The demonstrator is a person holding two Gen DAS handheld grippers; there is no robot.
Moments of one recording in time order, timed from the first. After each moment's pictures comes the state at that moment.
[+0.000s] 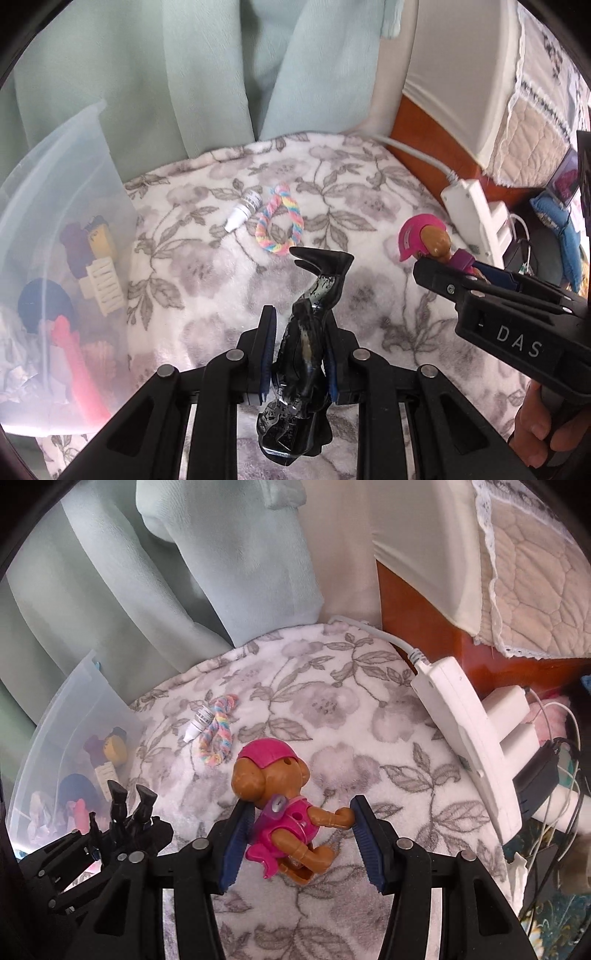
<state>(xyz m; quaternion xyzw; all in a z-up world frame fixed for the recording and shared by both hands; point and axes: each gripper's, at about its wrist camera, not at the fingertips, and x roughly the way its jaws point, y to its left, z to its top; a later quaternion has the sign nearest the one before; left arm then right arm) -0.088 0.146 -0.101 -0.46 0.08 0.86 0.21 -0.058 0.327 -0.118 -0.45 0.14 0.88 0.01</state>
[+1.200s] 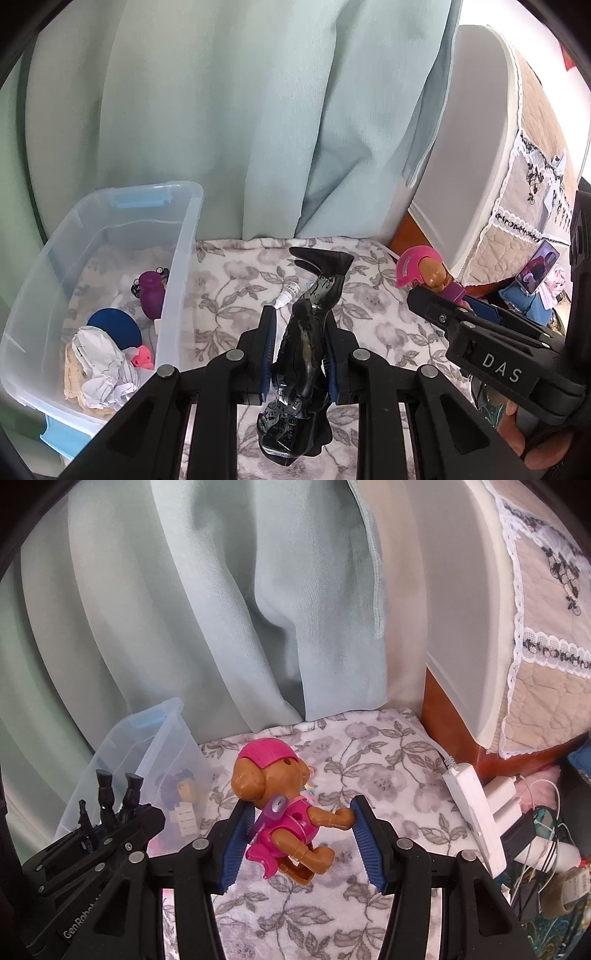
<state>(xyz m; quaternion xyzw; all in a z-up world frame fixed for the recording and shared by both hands) -0.070 0.070 0.004 -0.36 -0.01 0.91 0.20 -0.036 0.259 -0.007 -0.36 0.11 0.93 -0.02</state>
